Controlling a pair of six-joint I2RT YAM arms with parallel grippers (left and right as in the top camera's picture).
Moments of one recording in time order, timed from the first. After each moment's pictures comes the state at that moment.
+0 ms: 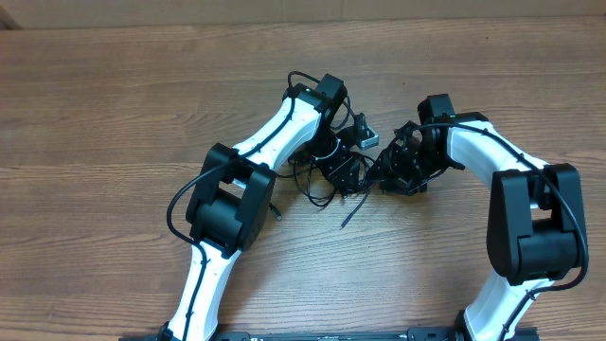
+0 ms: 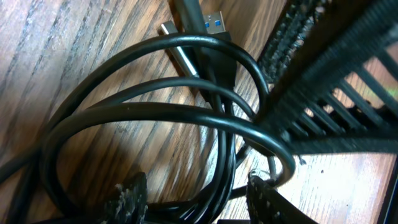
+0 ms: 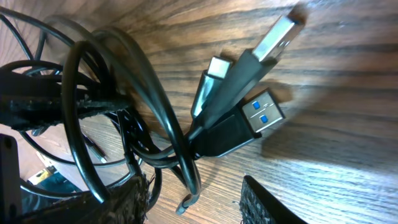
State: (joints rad) left arm -0.53 2.35 1.85 -1.05 0.57 0.51; right arm 0.11 1.95 1.20 -0.82 -0.64 0.36
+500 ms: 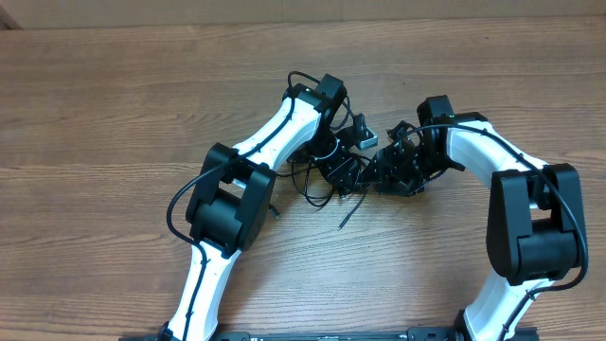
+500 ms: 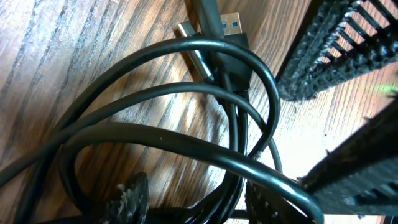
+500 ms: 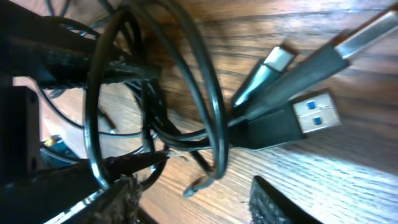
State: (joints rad) left arm -0.53 2.35 1.85 -1.06 0.56 0.51; right arm 0.12 1.95 1.20 -0.84 -0.72 0.24
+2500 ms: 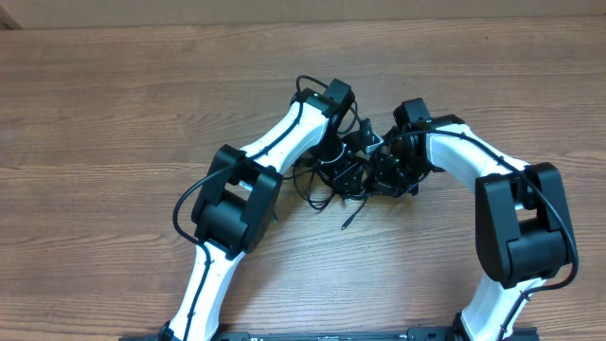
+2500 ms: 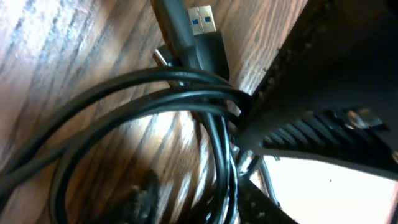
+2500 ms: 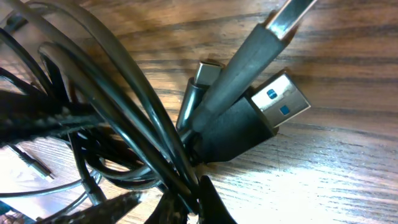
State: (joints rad) left arm -0.57 2.36 1.84 -1.03 0.55 0.48; right arm 0.22 1.96 1.20 -0.81 -0.46 0.39
